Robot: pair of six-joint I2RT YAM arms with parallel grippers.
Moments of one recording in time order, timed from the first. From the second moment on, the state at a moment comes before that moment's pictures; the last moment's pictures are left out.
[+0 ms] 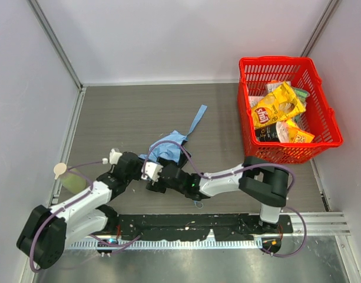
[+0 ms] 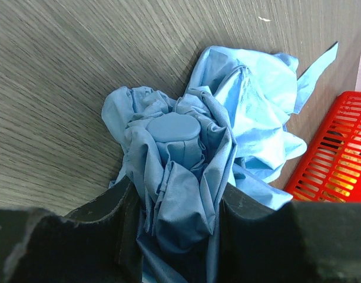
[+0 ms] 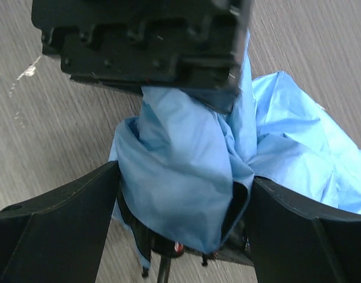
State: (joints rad) left arm -0.54 0.97 0.32 -0.09 -0.25 -1.44; right arm 1.22 1.77 0.86 0.44 0.23 -0.28
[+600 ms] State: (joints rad) left arm -0.57 0.97 0.33 -0.17 -0.26 -1.46; right arm 1.35 2.03 0.98 0.59 0.67 -0.22
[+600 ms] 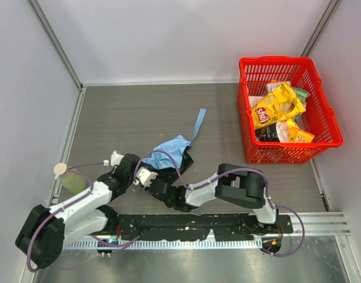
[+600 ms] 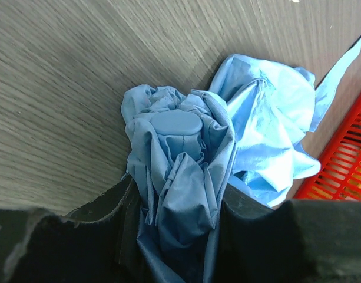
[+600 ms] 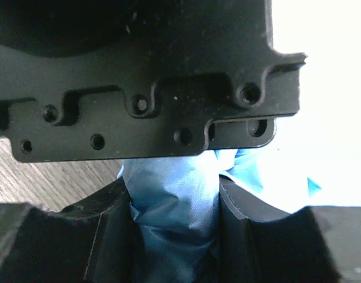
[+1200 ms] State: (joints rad) left arm -0.63 0.70 0.28 -0.16 -0.32 -1.33; right arm 1.16 2.01 0.56 1.29 0.24 0.33
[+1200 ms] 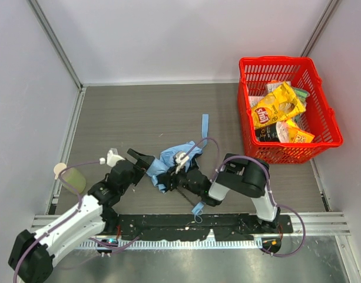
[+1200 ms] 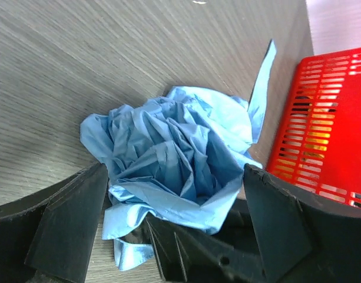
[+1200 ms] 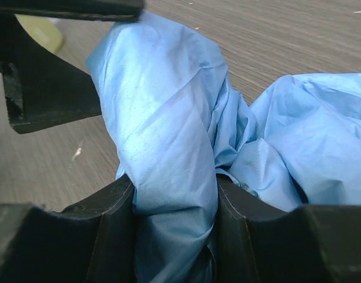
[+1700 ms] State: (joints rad) left arm -0.63 0.58 0.16 -0.07 -0.32 -1.35; right arm 0.83 2.18 0.72 1.38 -0.43 0.60
